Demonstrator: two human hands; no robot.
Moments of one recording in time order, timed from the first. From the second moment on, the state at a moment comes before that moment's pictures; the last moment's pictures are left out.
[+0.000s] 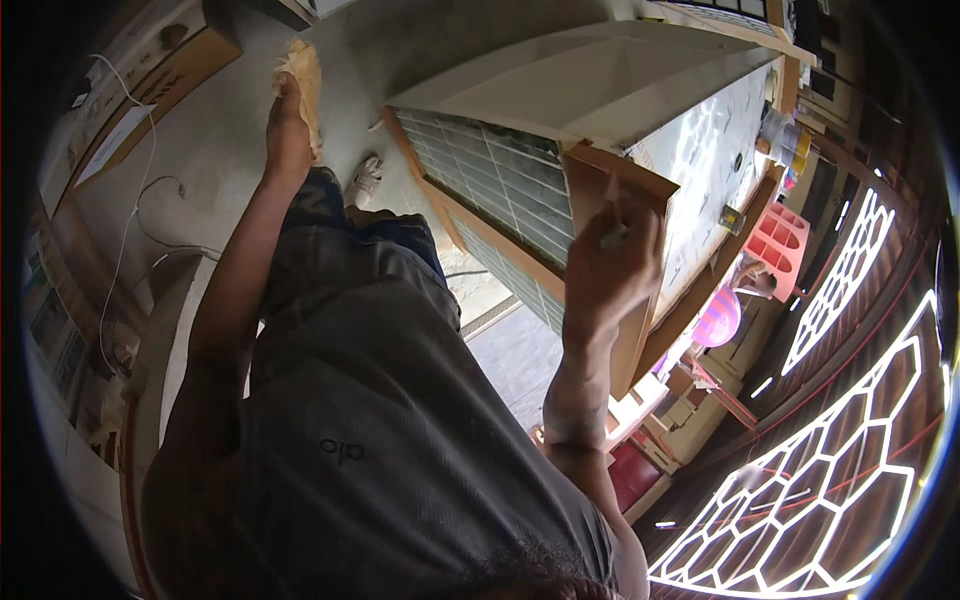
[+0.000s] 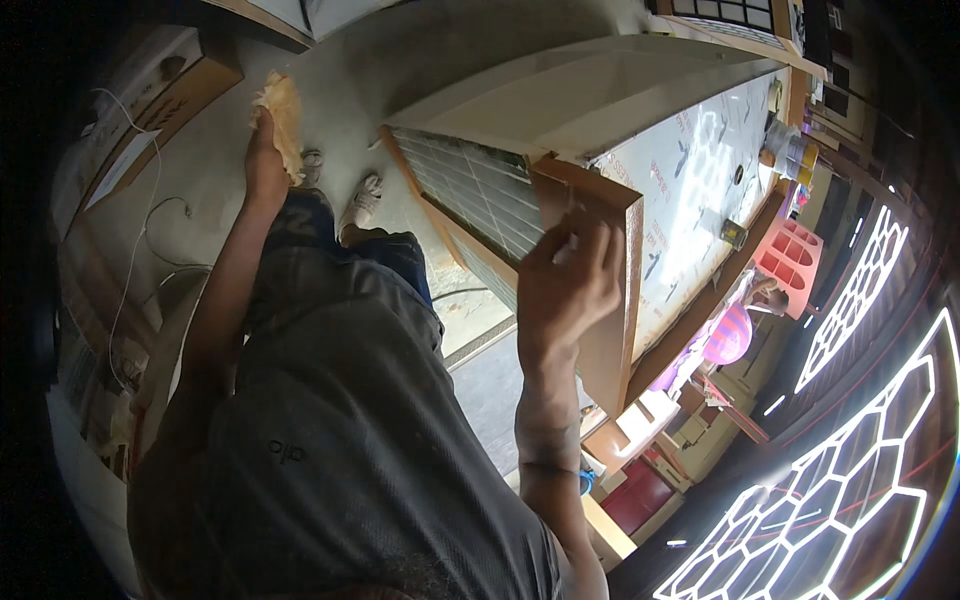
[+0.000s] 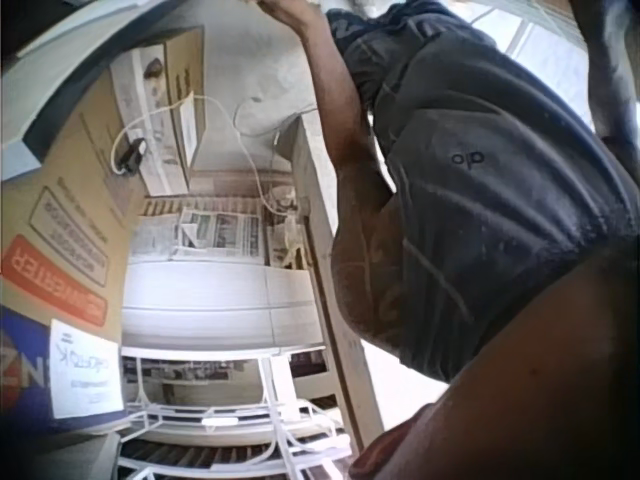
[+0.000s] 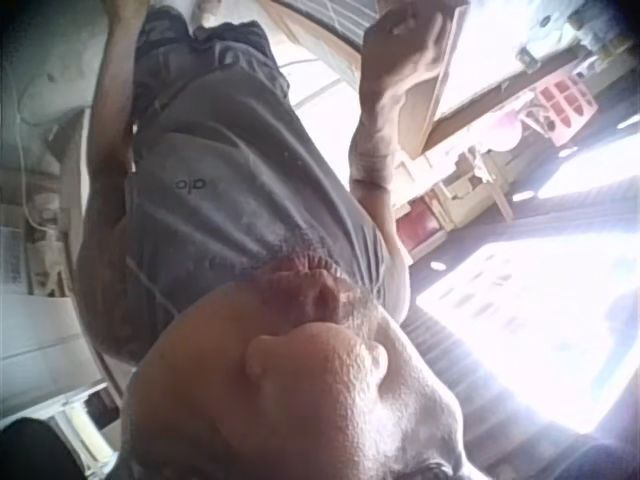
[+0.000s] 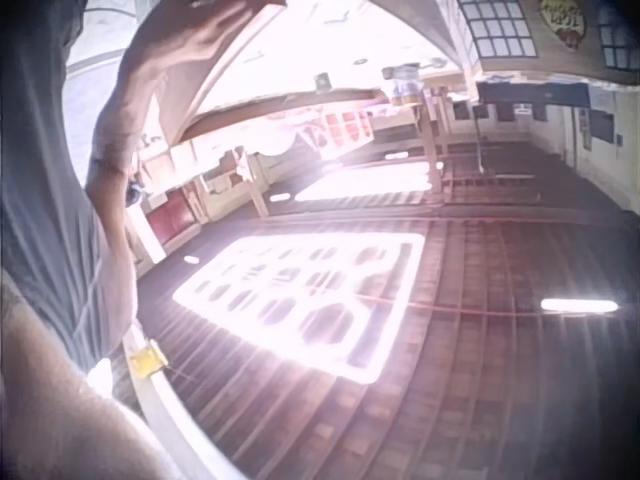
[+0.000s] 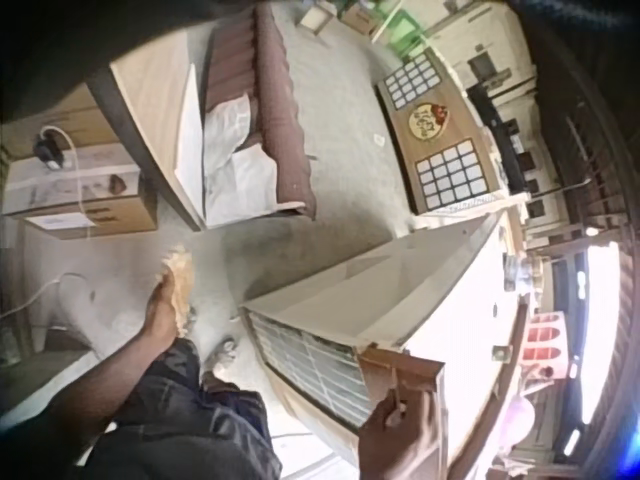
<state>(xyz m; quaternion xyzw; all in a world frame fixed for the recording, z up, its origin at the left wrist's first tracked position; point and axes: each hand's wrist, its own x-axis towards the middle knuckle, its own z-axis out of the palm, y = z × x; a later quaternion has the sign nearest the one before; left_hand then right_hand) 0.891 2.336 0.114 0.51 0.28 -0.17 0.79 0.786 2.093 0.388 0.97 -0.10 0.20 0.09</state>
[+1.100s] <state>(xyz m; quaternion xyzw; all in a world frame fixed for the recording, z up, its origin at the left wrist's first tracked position) 0.897 2.352 0.117 0.48 0.24 -0.19 0.82 0.790 2.102 0.343 0.98 -0.17 0.10 0.09</state>
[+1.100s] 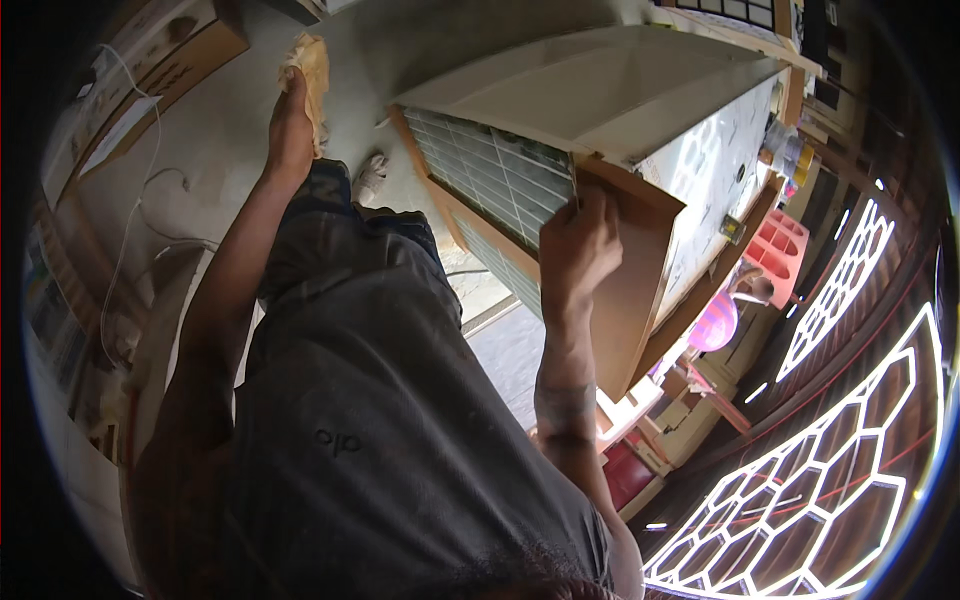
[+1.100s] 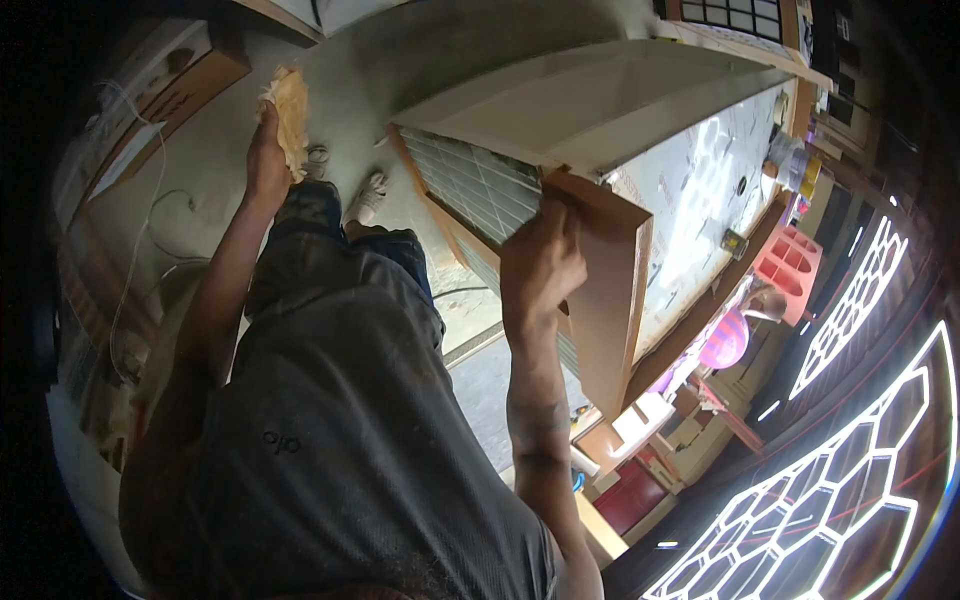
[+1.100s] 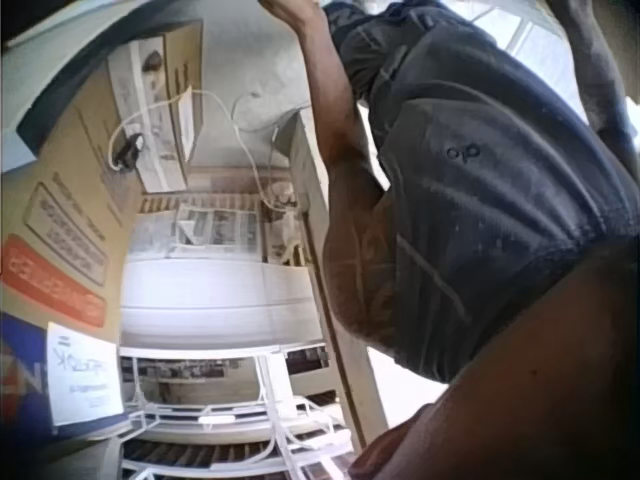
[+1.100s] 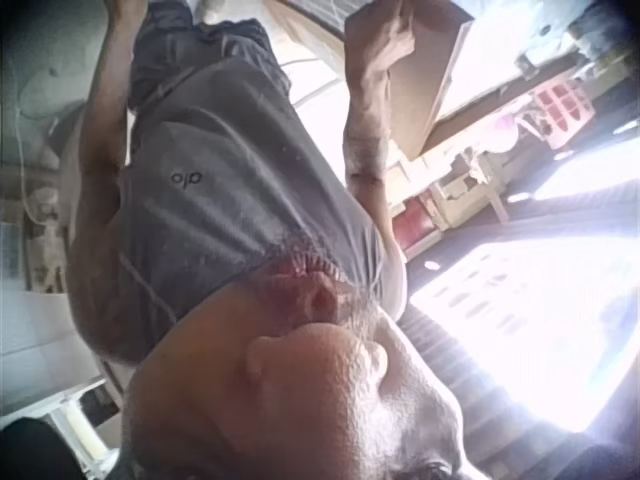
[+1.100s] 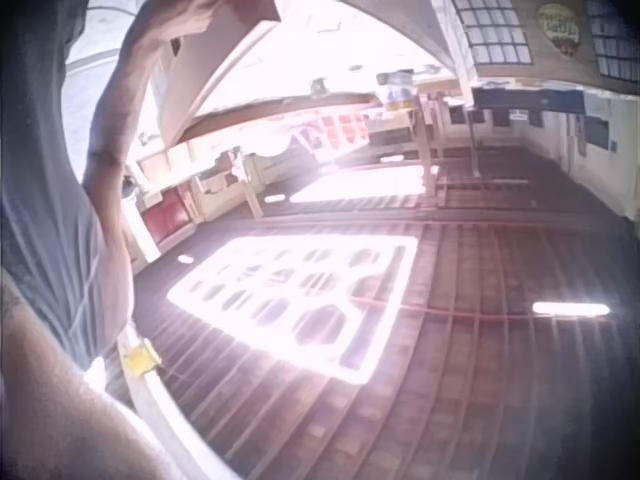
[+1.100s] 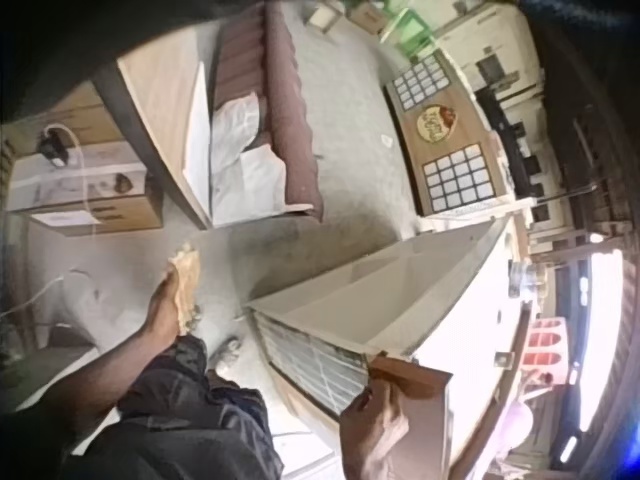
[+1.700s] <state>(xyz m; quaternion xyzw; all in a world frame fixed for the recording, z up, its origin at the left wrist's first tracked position) 0.894 2.353 0.118 0.51 0.24 -0.20 0.80 0.755 2.074 0.331 0.87 -0.17 0.47 -0.02</state>
